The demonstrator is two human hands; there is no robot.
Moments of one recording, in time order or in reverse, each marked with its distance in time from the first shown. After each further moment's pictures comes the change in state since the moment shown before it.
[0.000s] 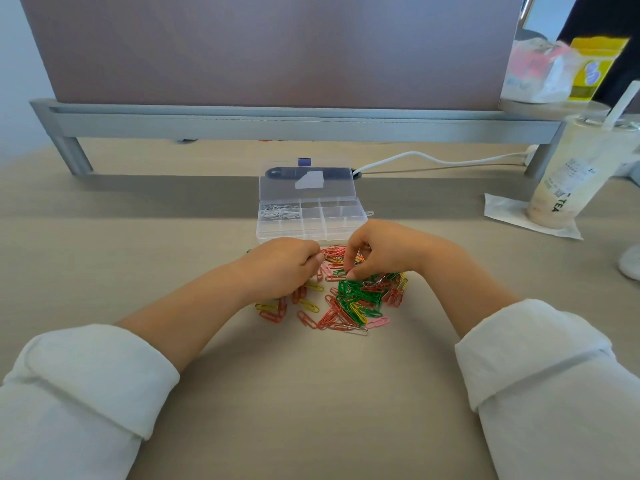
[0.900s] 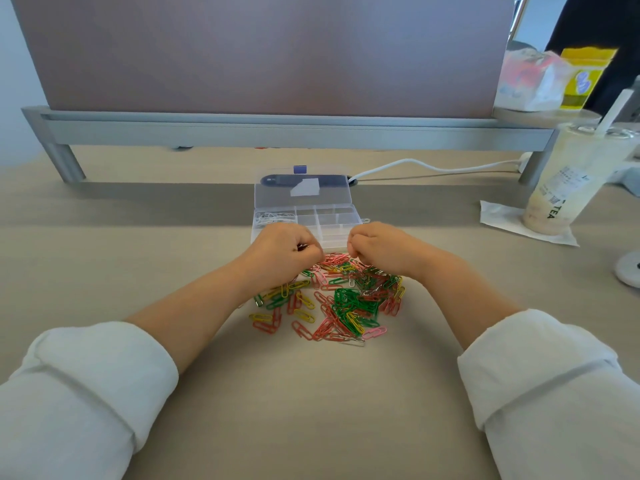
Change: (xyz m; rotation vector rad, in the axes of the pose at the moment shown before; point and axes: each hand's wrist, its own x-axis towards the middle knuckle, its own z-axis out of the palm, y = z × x) left_hand 0.013 -0.002 -0.003 -0.408 0.250 -0.039; right_hand 0.011 0.008 0.003 0.197 0.125 0.104
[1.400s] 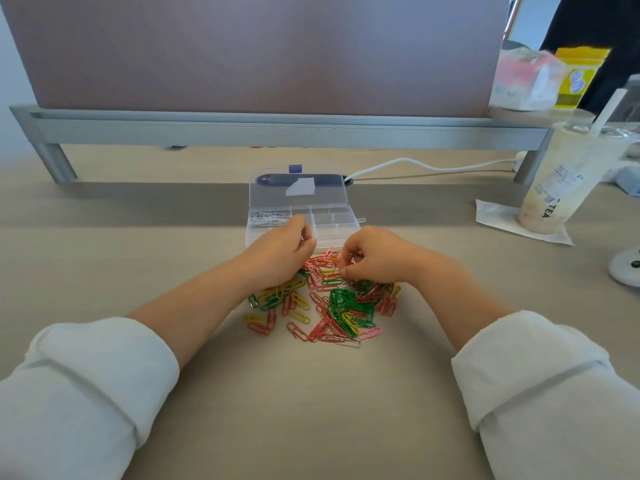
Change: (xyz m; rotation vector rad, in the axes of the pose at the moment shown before) left_hand 0.012 -0.006 0.007 0.134 -0.047 -0.030; right_hand -0.001 0.004 0.005 -0.140 -0.001 -0.058
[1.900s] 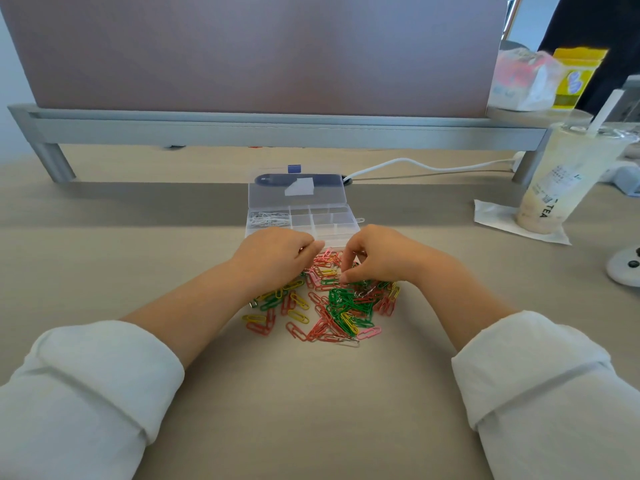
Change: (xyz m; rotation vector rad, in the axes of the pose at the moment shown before) left_hand -0.003 0.001 -0.003 0.384 -0.008 0.078; right_hand -0.005 0.000 -0.006 -0.031 -0.018 0.009
